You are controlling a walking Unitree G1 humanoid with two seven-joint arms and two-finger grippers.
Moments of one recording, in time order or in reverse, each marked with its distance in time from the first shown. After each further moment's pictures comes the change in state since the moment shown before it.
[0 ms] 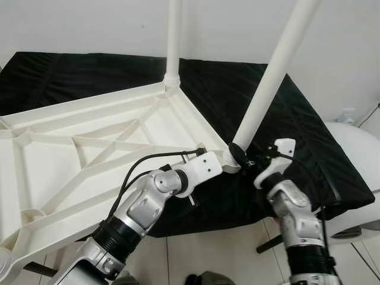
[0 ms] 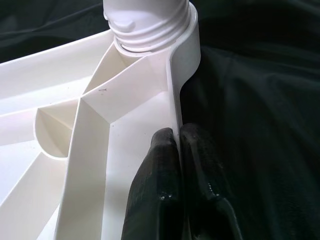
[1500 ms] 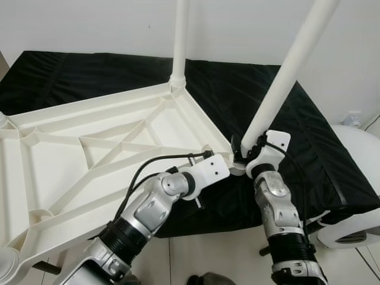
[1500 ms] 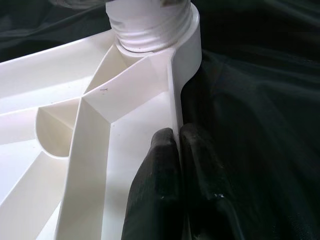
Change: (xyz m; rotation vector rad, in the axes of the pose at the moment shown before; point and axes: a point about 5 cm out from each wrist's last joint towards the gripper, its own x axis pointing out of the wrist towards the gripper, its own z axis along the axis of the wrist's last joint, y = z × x) left arm 0.010 -0.012 0.008 0.007 -0.019 -0.030; right arm 0.015 -0.020 0.004 -0.149 0.023 -0.215
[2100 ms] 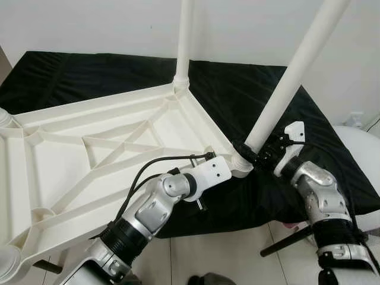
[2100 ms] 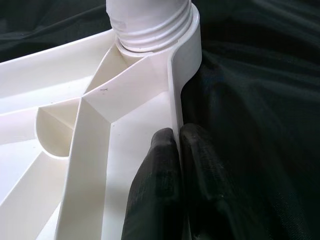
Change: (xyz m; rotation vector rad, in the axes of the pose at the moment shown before) left arm 0.001 -0.003 0.001 0.009 -0.007 -0.016; right arm 0.000 -0.036 0.016 -0.131 0.051 0.610
